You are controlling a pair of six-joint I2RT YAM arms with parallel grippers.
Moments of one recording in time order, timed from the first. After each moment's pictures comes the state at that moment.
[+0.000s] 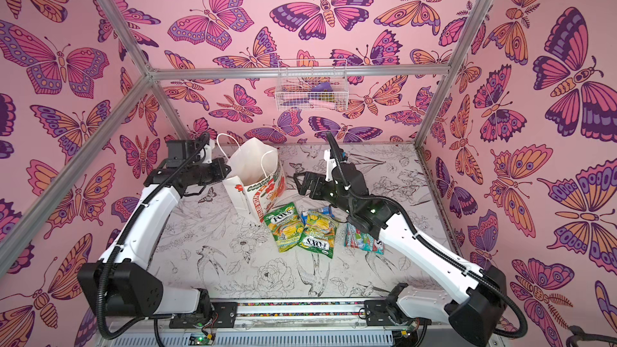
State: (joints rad) left arm -0.01 1.40 1.35 -0.69 0.35 -0.30; right arm 0.74 1.18 1.10 -0.27 0.03 0.75
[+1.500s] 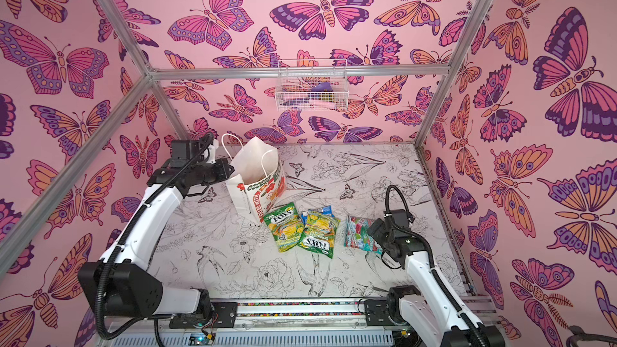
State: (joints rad) left arm -0.05 1.40 1.35 -0.69 0.33 -0.30; right arm 0.11 0.89 0.45 -0.59 0.04 0.89
